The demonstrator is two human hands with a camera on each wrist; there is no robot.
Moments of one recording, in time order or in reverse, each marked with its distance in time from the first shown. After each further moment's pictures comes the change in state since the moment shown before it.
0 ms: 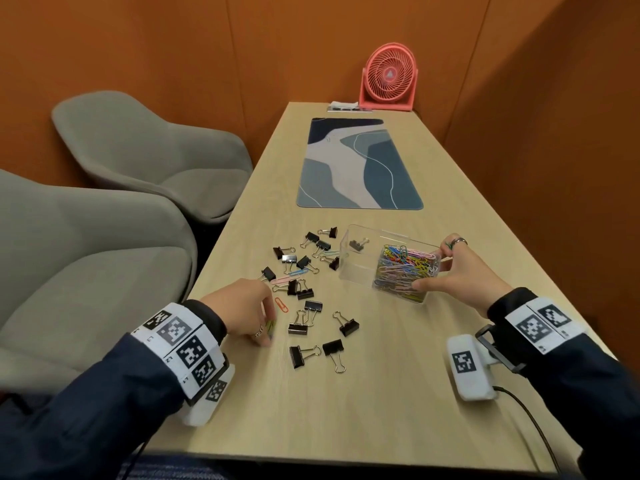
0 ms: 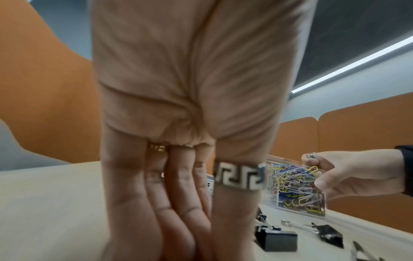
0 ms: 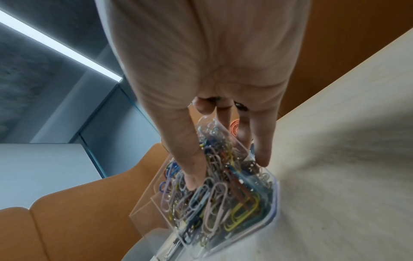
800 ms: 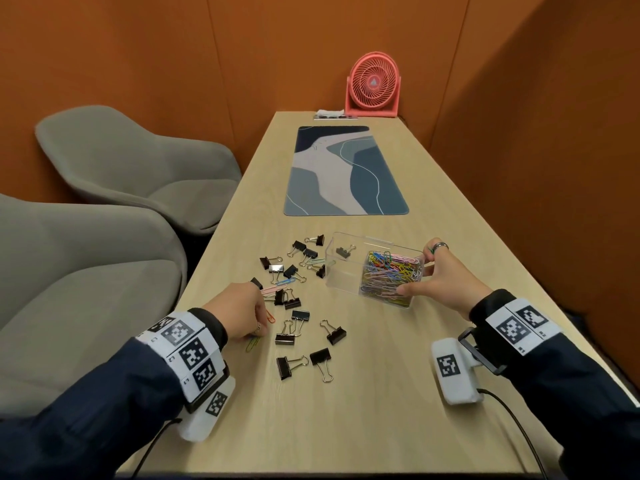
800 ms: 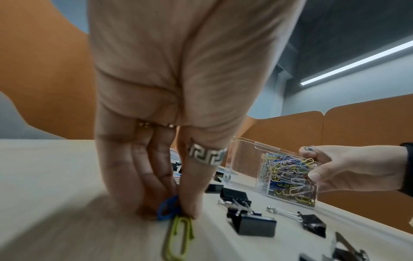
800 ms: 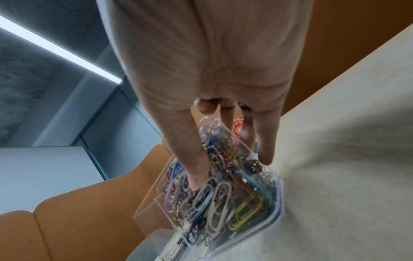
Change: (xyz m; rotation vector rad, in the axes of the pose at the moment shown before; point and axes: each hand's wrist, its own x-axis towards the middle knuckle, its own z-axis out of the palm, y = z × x) left_hand 0.017 0.010 0.003 -0.017 0.137 -0.006; right_hand 0.001 0.002 0.000 0.051 -0.024 -0.005
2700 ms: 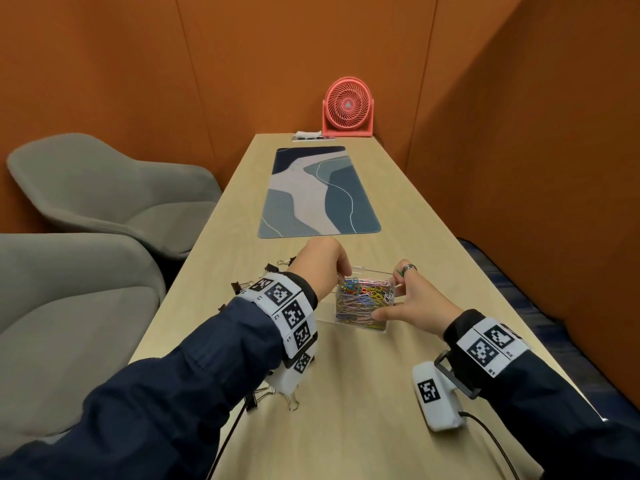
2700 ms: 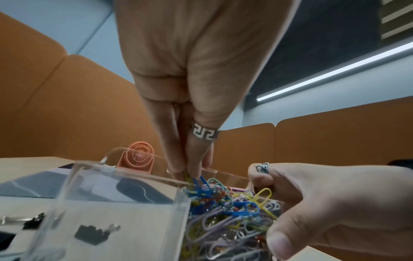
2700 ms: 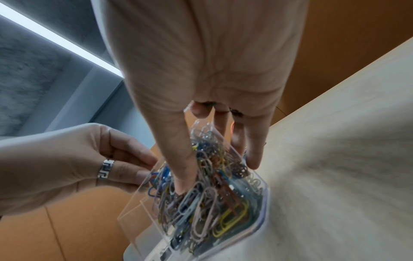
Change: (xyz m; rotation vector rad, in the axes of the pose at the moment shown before) left_hand 0.045 0.154 -0.030 -0.161 0.245 0.314; right_hand -0.002 0.012 -0.013 0.015 -0.067 -0.081
